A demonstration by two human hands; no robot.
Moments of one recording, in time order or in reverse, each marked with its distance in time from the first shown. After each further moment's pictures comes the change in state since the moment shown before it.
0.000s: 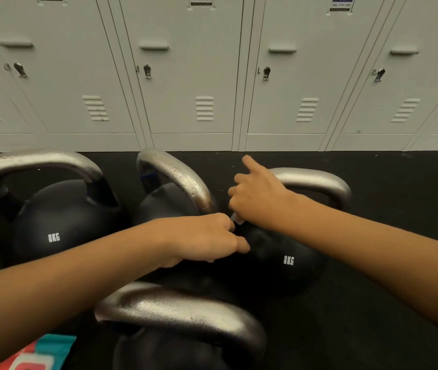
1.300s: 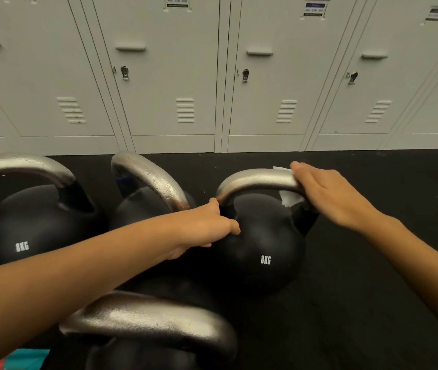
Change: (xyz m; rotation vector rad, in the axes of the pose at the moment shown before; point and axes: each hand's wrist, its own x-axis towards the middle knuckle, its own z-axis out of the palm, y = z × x) left_hand 0.038 0.011 0.008 -0.251 0.080 -0.019; right_hand -0.099 0.039 0.077 1.334 0.366 0.707
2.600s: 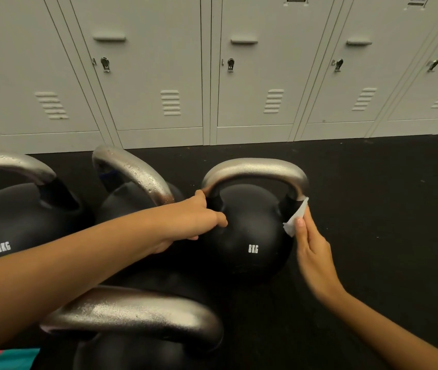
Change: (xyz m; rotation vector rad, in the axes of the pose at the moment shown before) left_hand 0.004 -0.001 0.003 0.044 0.020 0.017; right_hand -0.075 0.063 0.101 0.723 0.206 0.185
